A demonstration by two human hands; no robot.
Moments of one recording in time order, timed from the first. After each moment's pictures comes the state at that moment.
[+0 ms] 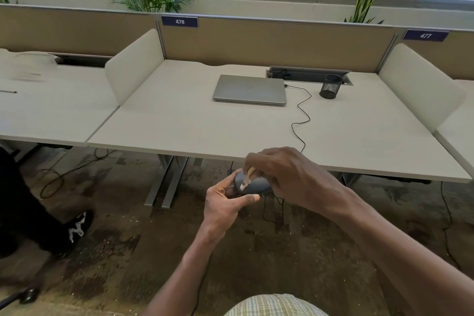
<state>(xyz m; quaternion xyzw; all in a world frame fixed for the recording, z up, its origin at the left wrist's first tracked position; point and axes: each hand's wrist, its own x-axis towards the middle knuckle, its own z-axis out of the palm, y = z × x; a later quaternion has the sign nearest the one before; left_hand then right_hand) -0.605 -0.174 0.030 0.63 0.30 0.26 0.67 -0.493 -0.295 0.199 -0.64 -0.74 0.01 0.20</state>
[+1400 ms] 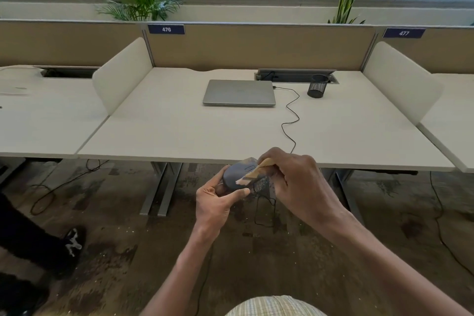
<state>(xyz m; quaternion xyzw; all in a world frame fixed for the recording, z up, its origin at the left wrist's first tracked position) -0.603 -0.177 0.043 0.61 0.29 0.31 0.67 -0.499 -0.329 0.174 -0.75 -0.57 -0.06 0.33</state>
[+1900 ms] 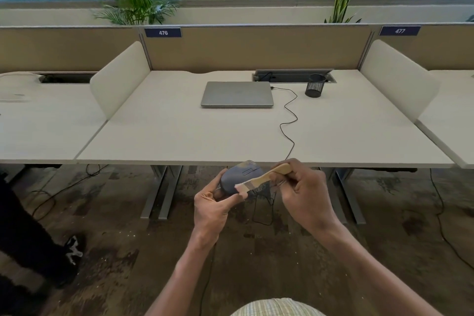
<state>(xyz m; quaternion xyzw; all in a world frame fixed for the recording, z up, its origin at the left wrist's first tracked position) -0.606 -0.177 0.039 0.60 0.29 0.30 0.69 -0.489 -0.336 0.125 -0.76 -0.44 -0.02 0.48</state>
